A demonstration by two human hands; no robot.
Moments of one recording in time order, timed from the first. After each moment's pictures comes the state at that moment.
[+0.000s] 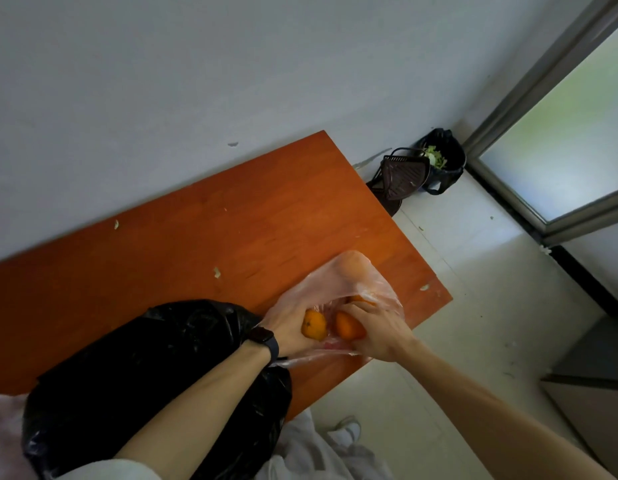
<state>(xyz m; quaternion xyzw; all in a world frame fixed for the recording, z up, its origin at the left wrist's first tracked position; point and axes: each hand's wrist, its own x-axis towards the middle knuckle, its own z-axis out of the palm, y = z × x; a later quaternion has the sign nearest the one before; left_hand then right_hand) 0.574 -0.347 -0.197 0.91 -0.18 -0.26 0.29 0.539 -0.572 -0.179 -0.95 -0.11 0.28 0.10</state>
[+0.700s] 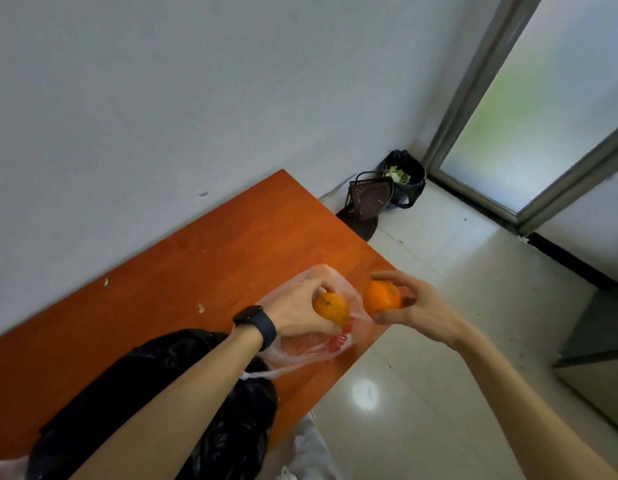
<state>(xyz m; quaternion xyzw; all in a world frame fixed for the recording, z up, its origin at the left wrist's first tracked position) 0.585 -0.401 -0.072 0.83 -0.25 -0.35 0.36 0.491 -0.641 -0.049 -0.84 0.13 0.17 0.51</state>
